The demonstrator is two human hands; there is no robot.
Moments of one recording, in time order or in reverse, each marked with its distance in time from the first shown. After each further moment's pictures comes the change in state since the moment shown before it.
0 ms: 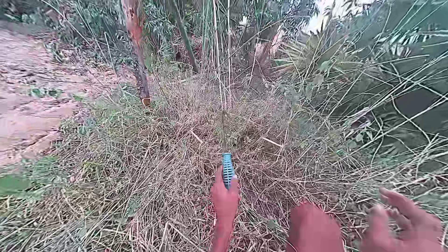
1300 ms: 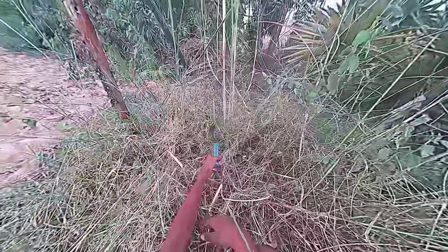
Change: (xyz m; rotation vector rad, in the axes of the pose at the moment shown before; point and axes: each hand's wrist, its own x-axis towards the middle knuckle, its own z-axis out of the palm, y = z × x) left_hand 0.306 -0.120 0.118 -0.106 -0.319 -0.455; right_hand -0.034 -0.061 0.293 0.518 -1.925 0.062
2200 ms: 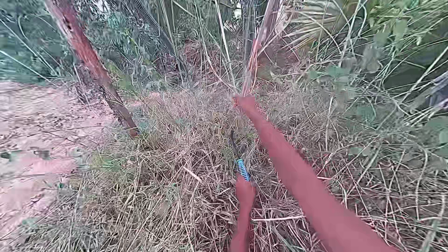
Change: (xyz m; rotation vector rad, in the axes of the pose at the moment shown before) left_hand -0.045 -0.037 0.044 0.660 0.213 0.037; right_hand 0.143 -0.014 -0.344 0.389 1.243 -0.025
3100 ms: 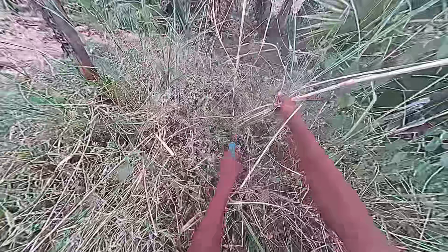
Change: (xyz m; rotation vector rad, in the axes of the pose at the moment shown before) left_hand 0.012 0.033 0.003 0.084 -0.217 -0.072; right_hand -0.027 0.112 -0.113 0.373 0.044 0.103
